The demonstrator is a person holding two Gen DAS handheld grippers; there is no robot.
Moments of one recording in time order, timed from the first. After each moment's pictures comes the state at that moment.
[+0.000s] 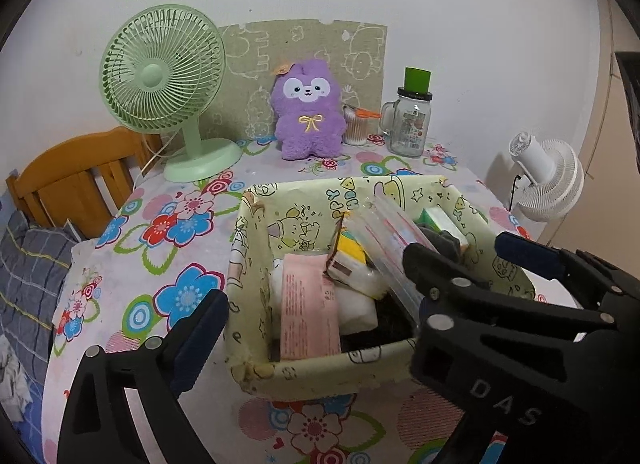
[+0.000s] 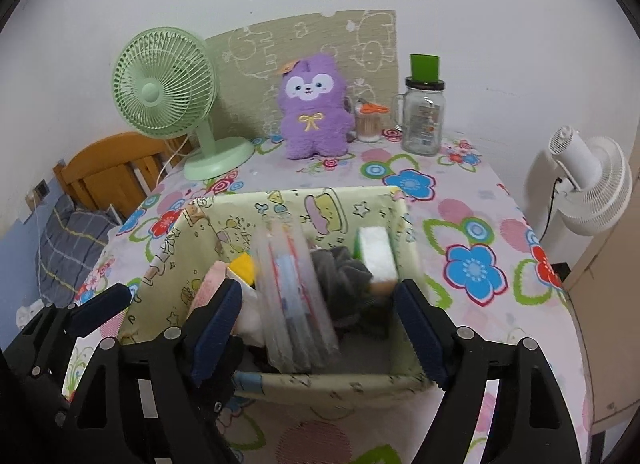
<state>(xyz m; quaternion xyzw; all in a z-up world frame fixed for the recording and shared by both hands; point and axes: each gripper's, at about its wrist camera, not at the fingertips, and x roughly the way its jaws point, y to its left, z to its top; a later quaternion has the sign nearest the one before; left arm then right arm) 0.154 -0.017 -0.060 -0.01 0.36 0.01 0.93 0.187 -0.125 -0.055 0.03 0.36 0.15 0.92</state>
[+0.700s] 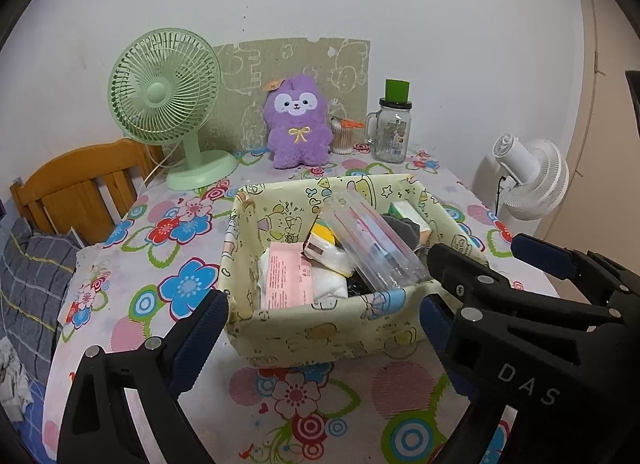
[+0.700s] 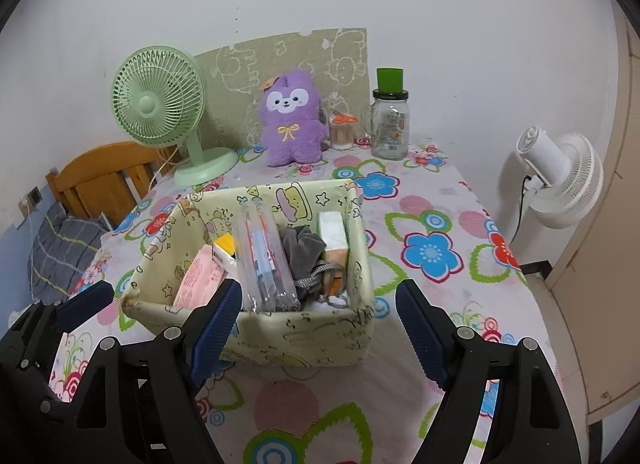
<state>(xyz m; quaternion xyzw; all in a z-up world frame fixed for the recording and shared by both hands) 0.113 -0.035 -0.049 0.00 0.33 0.00 0.94 0.140 -0.153 -0.045 0.03 0.33 0.12 0.94</state>
